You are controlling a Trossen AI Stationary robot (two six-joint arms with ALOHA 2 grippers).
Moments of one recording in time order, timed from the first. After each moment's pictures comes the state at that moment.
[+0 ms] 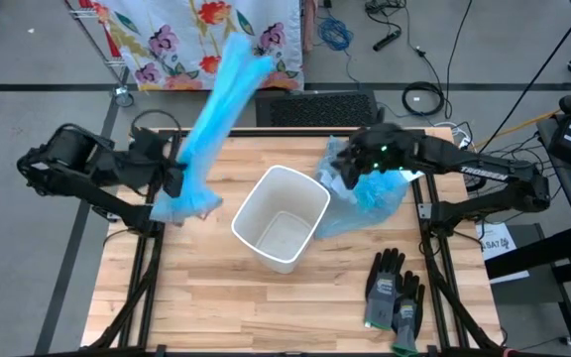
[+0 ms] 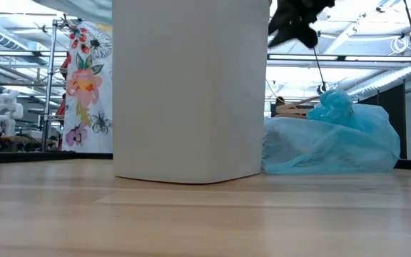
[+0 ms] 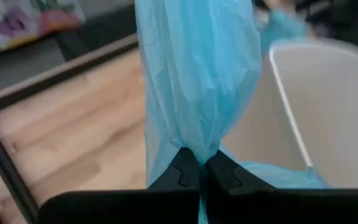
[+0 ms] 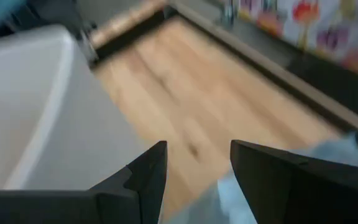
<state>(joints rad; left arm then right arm) -0.23 1.08 1.70 -1.57 -0.56 -1.04 -0.27 1.16 1.14 -0.60 0.09 0.40</state>
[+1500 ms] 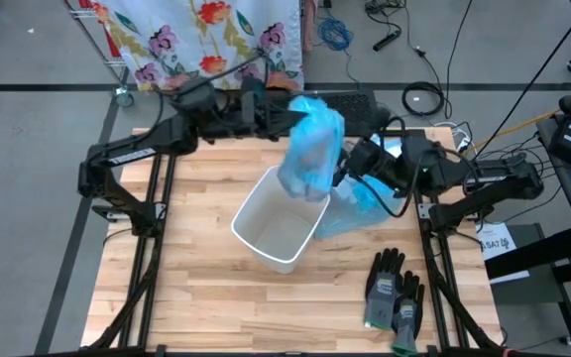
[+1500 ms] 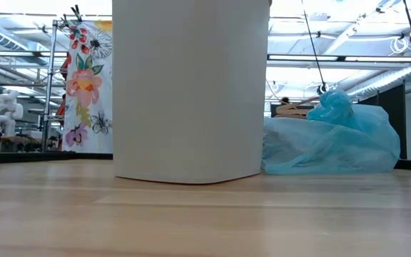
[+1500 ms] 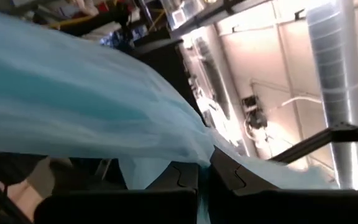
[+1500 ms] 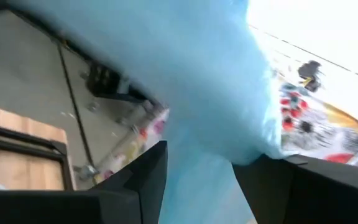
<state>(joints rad) 0.21 1.50 1.72 0.04 0.26 -1.20 0.09 1.23 1.27 0.17 0.70 -0.86</state>
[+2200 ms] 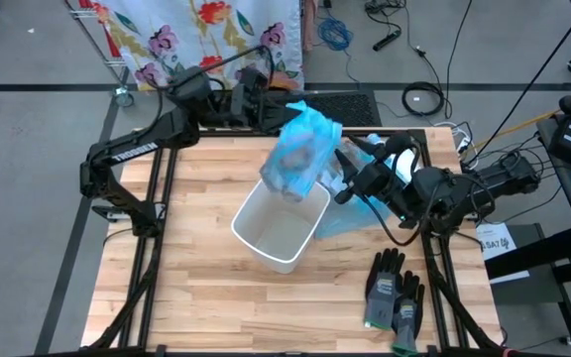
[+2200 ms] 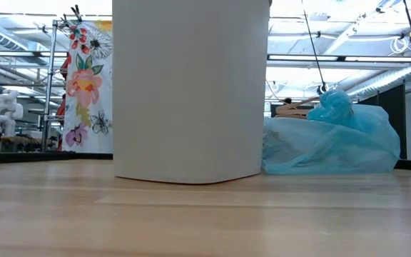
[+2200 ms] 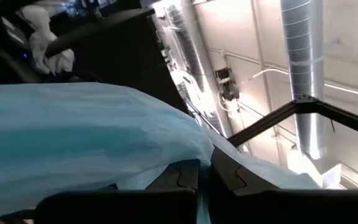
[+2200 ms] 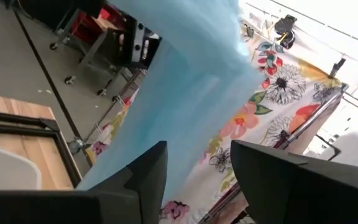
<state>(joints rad) 0.30 1.51 1.72 0.14 0.51 -1.28 0.34 1.25 1.27 0.22 1.17 -0.87</state>
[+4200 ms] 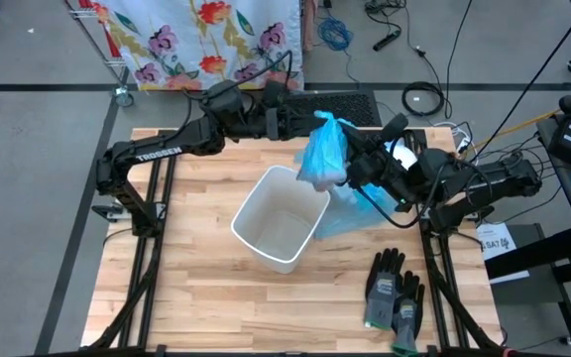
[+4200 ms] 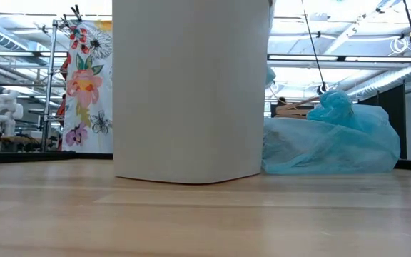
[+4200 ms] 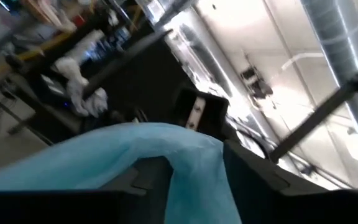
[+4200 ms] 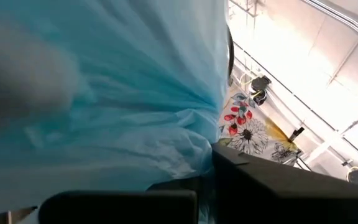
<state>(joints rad) 0.24 1.63 1.72 0.23 0.37 -0.96 0.22 1.25 1.27 0.38 0.95 -1.30</state>
